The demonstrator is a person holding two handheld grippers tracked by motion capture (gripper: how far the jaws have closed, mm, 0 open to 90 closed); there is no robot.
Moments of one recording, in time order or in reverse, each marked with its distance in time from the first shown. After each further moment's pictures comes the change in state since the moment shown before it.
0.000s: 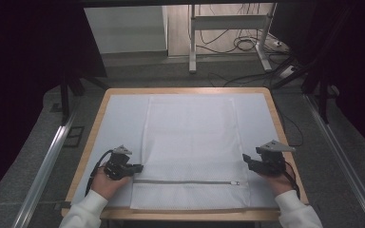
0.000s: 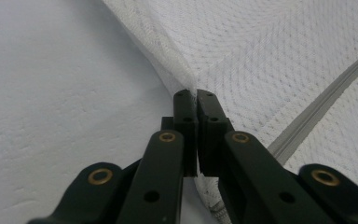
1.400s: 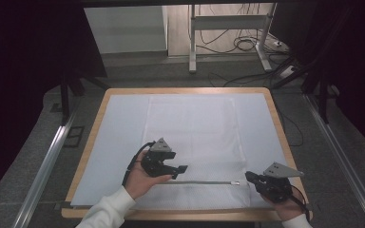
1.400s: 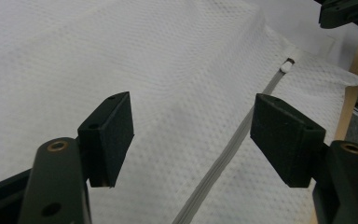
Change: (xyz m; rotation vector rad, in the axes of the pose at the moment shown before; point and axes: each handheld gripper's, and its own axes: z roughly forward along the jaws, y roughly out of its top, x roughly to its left) left arm -0.109 0.075 0.023 -0.127 -0.144 0.225; right arm 0.038 -0.031 -0.056 -0.008 0.182 -0.109
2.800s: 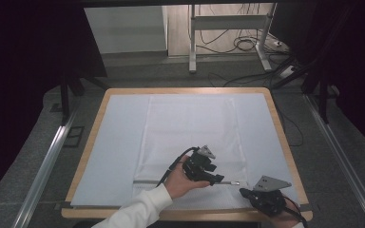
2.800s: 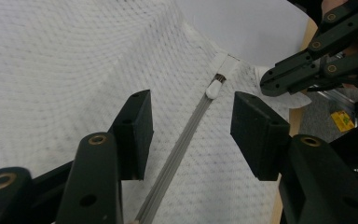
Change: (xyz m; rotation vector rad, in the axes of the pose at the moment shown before) left arm -0.060 0.039 0.088 0.118 -0.185 0.043; right arm 0.024 -0.022 0.006 0.134 0.086 -0.093
